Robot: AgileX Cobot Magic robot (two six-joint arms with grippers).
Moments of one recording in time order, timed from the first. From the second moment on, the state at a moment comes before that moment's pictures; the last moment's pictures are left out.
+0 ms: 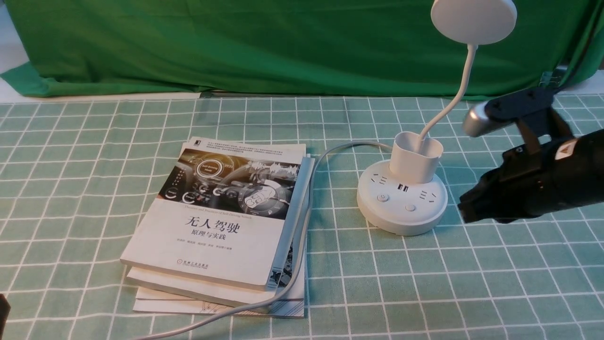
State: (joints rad) right arm 0.33 1.48 -0.95 0.35 0.52 -0.42; left arm 0.01 0.00 0.01 -0.07 0.22 0.06
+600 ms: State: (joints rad) right arm 0.37 1.71 -0.95 0.44 0.21 -0.44; left arm 0.01 0.00 0.01 -0.07 0.22 0.06
